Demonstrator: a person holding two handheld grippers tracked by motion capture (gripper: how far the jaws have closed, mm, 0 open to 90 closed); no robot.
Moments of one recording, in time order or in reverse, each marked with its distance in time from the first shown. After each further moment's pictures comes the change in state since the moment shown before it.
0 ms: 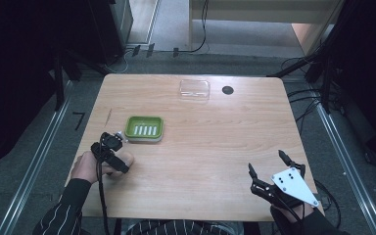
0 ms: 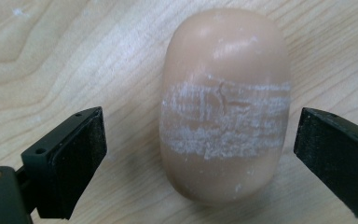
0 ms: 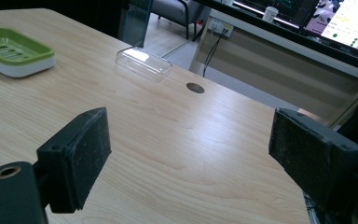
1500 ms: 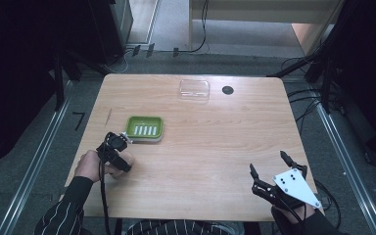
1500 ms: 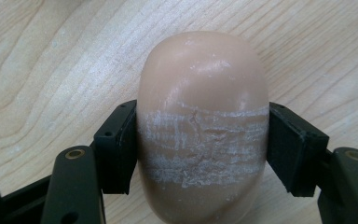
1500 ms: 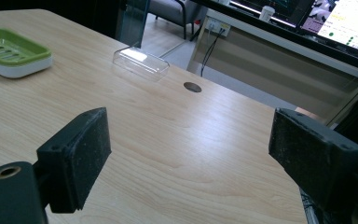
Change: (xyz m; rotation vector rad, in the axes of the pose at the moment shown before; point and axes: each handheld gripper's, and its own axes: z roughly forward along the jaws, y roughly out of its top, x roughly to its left) left arm -0.008 0.007 -0.001 -0.013 -0.039 0.081; right arm -0.002 -0.001 -0.002 -0.002 -0.009 0.004
